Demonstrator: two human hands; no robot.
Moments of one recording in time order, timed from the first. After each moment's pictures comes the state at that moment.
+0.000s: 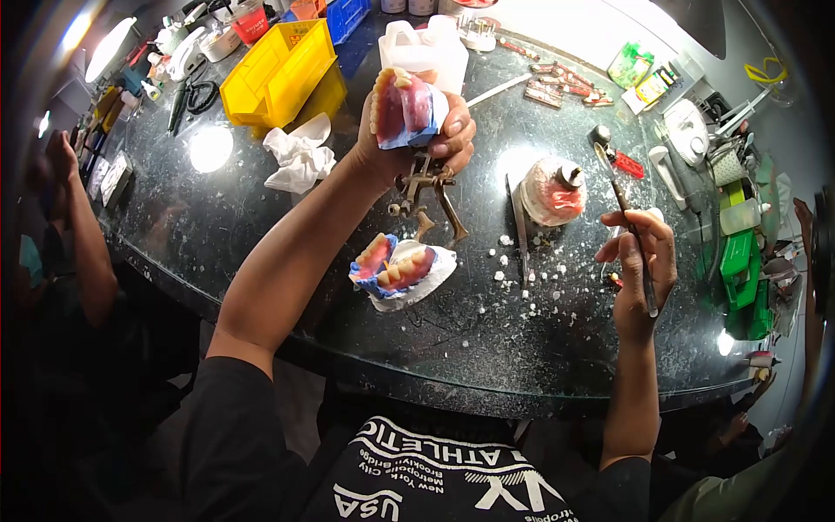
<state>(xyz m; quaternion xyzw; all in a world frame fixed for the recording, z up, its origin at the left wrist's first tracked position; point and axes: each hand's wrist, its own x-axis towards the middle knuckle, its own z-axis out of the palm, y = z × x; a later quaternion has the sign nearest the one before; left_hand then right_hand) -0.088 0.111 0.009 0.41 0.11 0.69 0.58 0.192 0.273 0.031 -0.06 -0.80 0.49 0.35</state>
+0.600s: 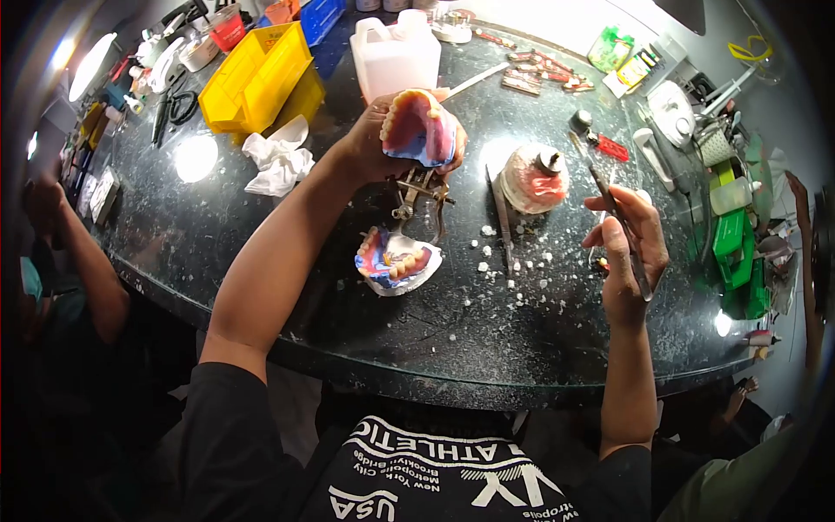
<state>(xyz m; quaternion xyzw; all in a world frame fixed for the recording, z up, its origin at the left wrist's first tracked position) -0.085 0.113 -0.006 0.42 0.31 0.69 0.51 0.193 0.269 0.034 -0.11 -0.78 0.51 0.36</state>
